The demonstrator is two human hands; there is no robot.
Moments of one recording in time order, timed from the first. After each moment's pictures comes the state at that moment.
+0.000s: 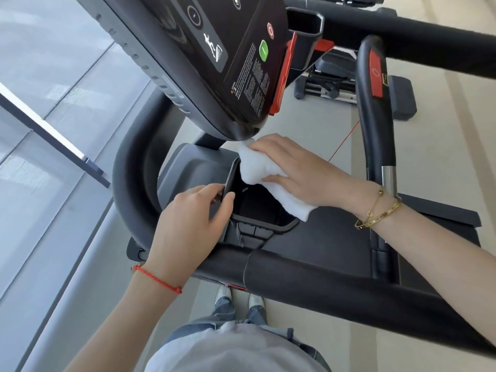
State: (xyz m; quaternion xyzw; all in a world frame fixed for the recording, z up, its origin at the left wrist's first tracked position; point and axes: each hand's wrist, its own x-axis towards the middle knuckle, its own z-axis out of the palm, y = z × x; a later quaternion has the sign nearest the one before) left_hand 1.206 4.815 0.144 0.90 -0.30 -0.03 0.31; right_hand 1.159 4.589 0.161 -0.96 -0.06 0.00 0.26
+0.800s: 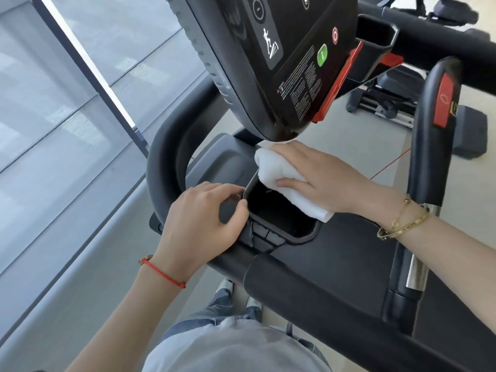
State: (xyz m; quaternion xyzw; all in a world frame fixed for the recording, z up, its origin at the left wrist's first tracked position) left_hand 1.188 4.824 0.153 0.91 -0.24 0.01 0.33; right_hand 1.190 4.578 0.159 -0.97 -0.14 0.05 0.19
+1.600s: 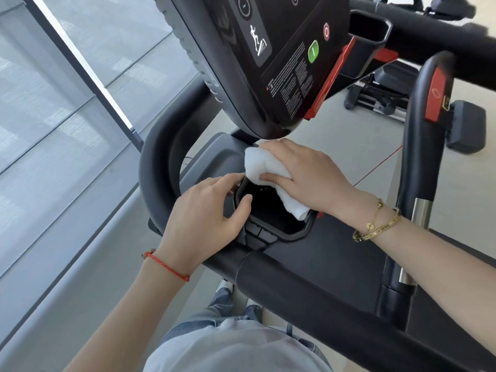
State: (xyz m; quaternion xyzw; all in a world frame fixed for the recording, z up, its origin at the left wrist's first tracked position) left_hand 1.191 4.812 0.151 0.92 -0.26 -0.01 0.28; right_hand 1.186 4.597 0.153 -0.98 -0.09 -0.03 0.17
